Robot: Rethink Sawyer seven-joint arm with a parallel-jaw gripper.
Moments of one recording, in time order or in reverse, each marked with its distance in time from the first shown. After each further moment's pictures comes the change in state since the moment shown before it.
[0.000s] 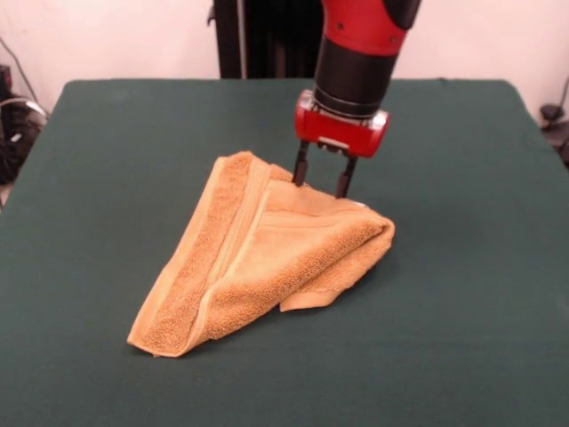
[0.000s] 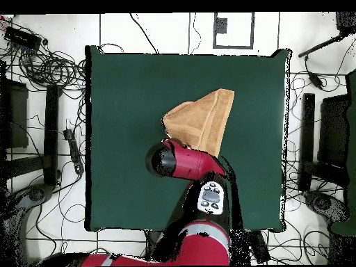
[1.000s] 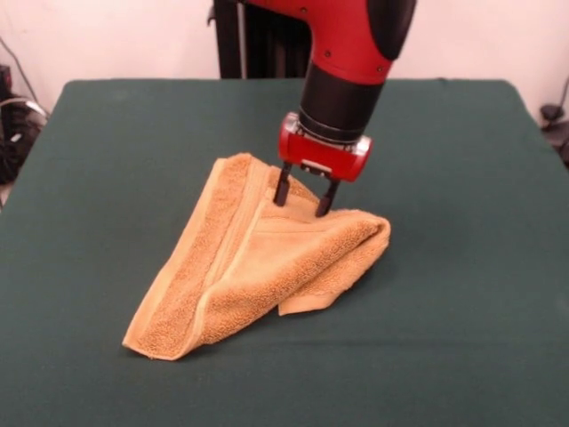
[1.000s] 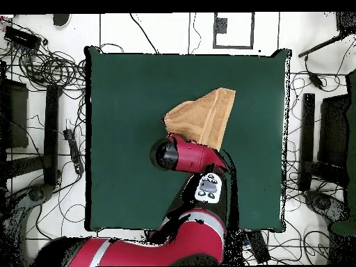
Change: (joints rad) arm 0.017 0.085 -0.051 -0.096 0.000 0.006 0.000
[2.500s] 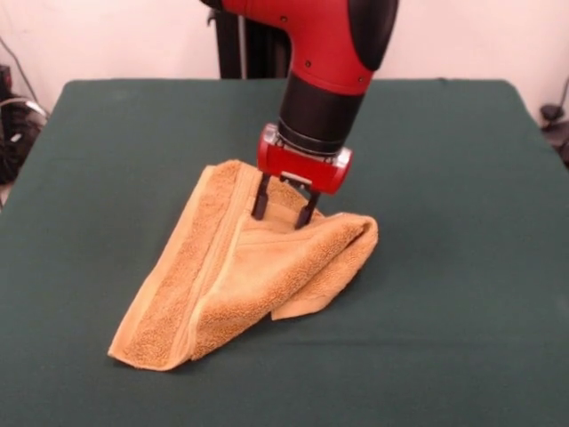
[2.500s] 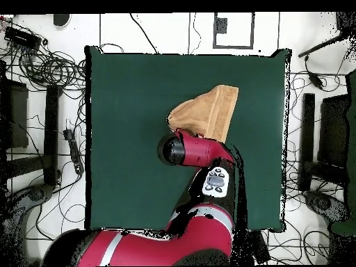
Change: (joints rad) arm -0.032 0.024 -0.003 -0.071 -0.075 -0.005 0.000
